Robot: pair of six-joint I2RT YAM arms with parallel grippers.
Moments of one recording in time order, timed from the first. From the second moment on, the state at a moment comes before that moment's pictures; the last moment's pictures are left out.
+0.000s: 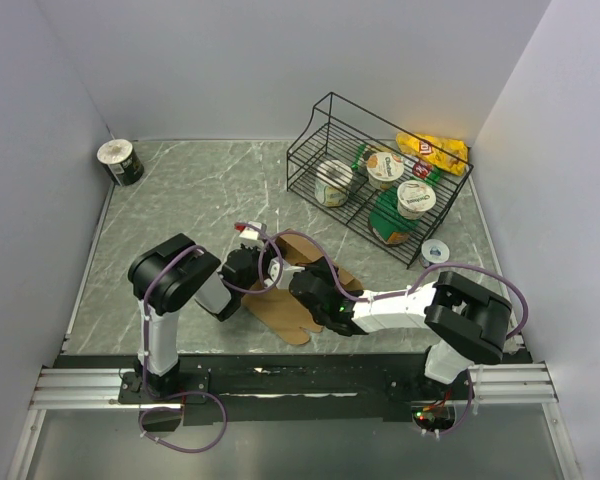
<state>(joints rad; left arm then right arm) -0.64 1.97 0.49 1.30 -0.12 -0.41 1.11 1.58 0.67 0.30 0.83 -0.72</state>
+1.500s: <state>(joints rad) -0.62 1.90 0.42 1.32 -0.10 -0.51 1.11 1.54 0.64 0.28 0.75 -0.66</state>
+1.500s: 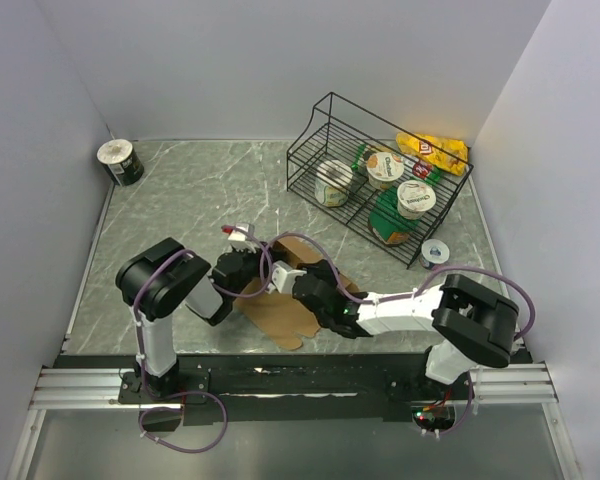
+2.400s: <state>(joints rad) -0.59 1.59 0.22 1.31 0.04 -0.48 1.11 1.09 0.71 -0.10 0.52 -0.24</state>
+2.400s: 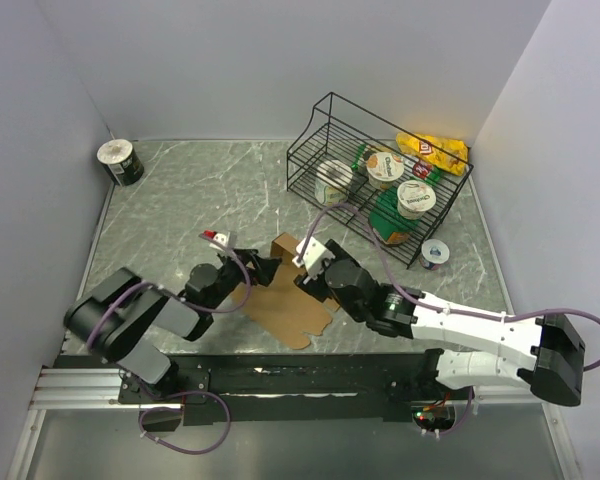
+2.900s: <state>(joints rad) -0.41 1.26 0.46 0.86 0.33 -0.49 0.99 1.23 0.88 -0.19 0.35 0.15</state>
